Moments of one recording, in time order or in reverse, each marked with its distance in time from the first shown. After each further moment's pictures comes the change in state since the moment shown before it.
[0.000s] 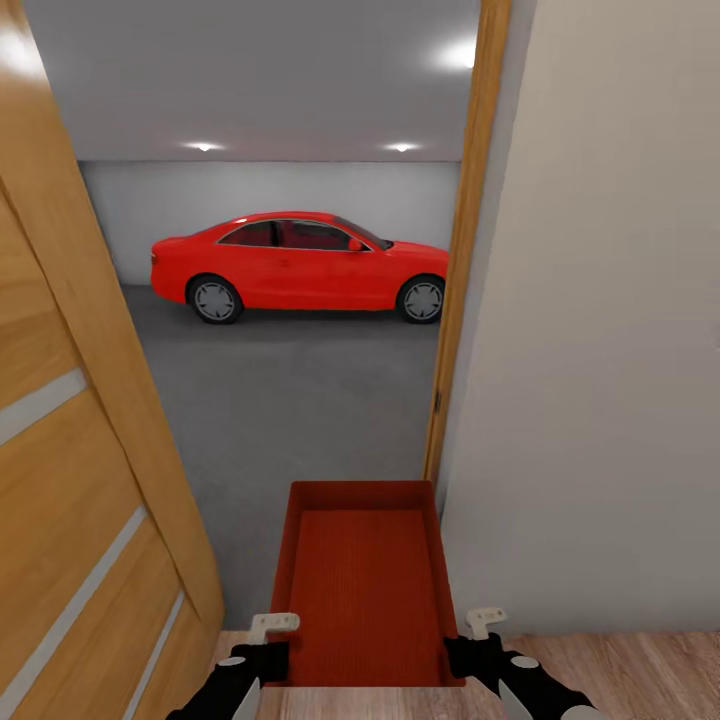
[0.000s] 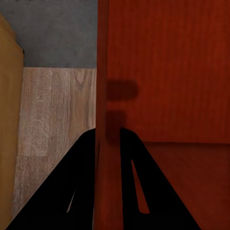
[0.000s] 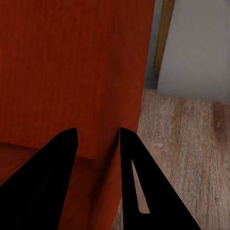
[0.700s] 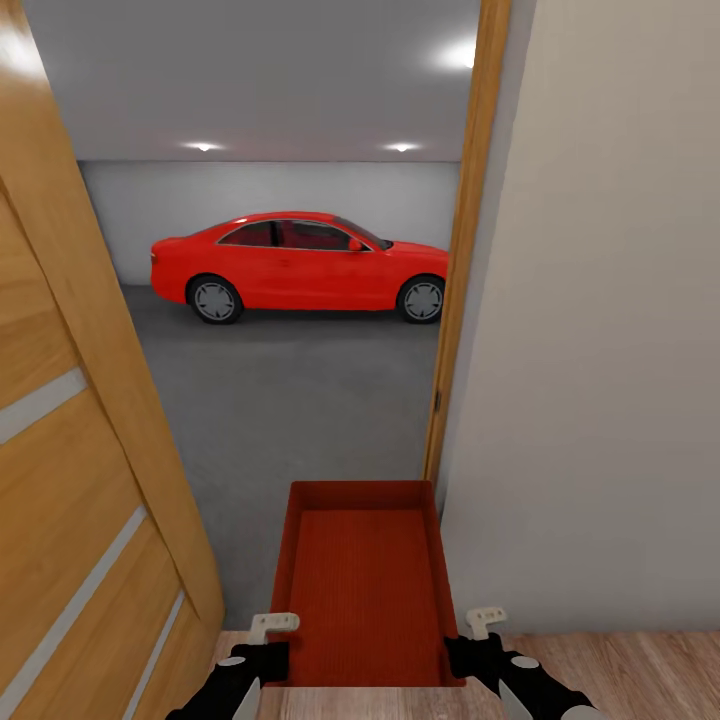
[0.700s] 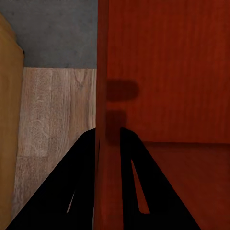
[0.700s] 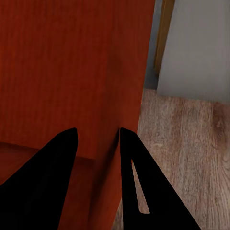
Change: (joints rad) left arm 0.000 -0.001 0.001 0.000 -0.001 0.000 0.000; right arm 0.000 -0.001 0.001 0.000 -0.001 0.000 0.000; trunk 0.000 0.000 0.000
